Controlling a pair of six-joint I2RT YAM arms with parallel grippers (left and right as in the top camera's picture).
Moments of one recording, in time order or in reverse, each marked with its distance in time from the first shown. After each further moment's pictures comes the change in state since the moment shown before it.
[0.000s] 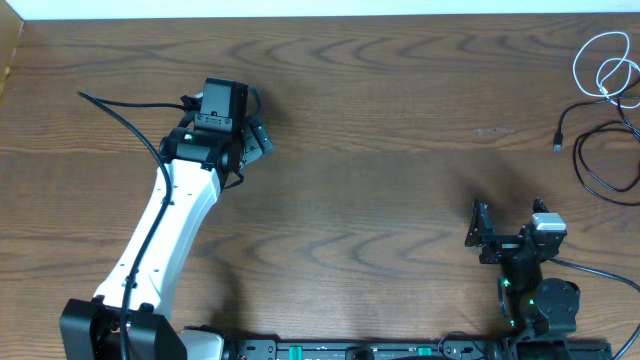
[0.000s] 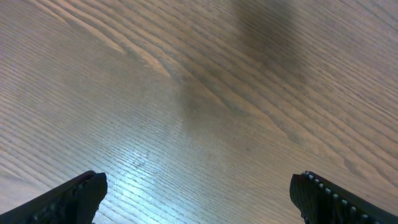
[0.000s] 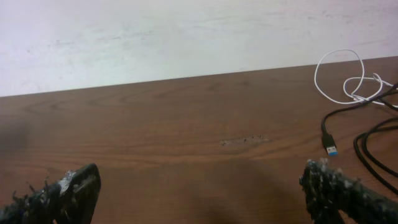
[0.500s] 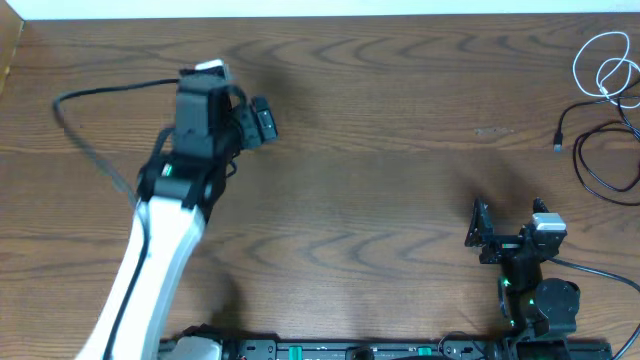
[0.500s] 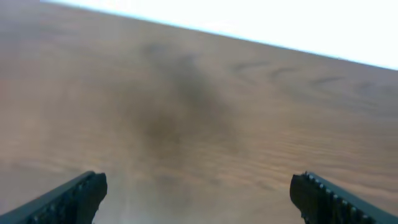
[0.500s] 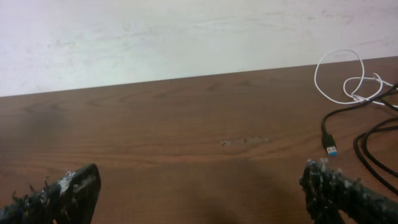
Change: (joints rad) left arm 0.001 -0.263 -0.097 0.337 0.188 0.322; right arm 0.000 0.000 0.000 0.000 0.000 0.000
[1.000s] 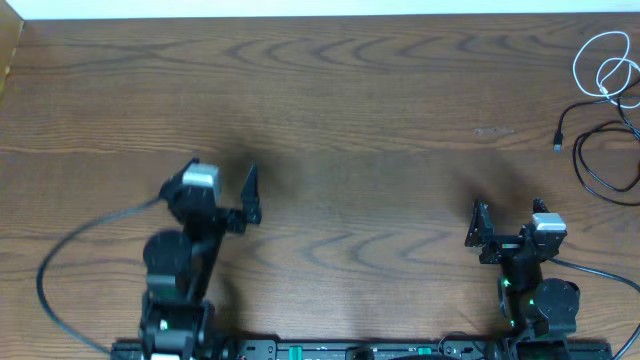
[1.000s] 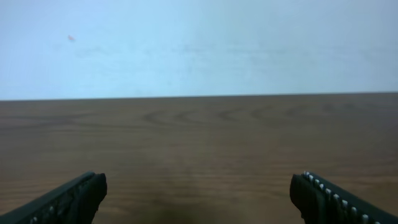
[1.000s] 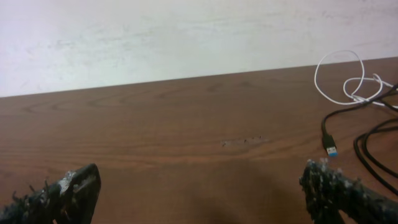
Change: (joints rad) left arm 0.108 -0.717 -0.784 0.552 0.133 0.230; right arm 0.000 -0.002 0.000 0.000 0.000 0.000
